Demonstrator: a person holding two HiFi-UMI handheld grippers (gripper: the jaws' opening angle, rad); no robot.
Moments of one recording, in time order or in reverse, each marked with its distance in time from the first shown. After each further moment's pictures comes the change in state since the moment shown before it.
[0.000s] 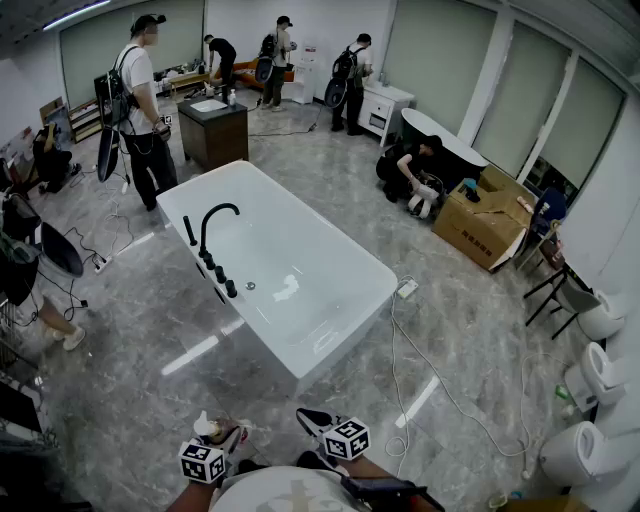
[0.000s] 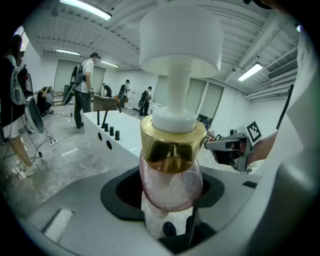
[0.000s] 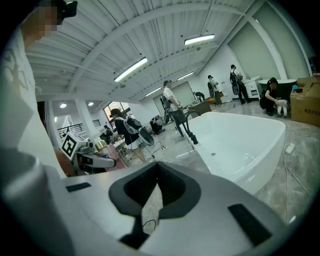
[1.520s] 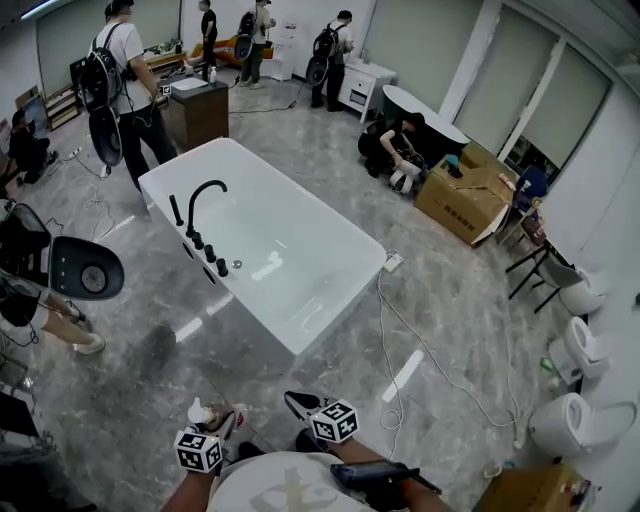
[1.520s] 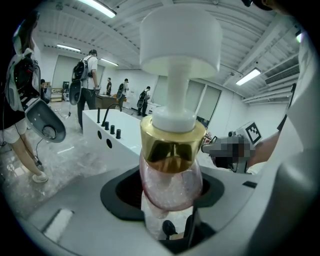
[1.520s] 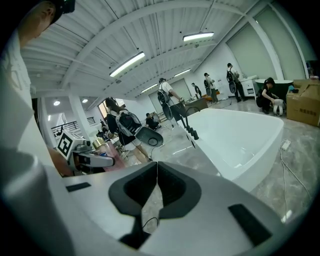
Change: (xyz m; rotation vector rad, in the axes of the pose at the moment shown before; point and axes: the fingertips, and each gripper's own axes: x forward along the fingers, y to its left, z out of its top) left arm -0.018 0.039 -0.006 -0.018 -0.017 -0.049; right arm 0.047 0.037 -0.012 0.015 0.039 -0.056
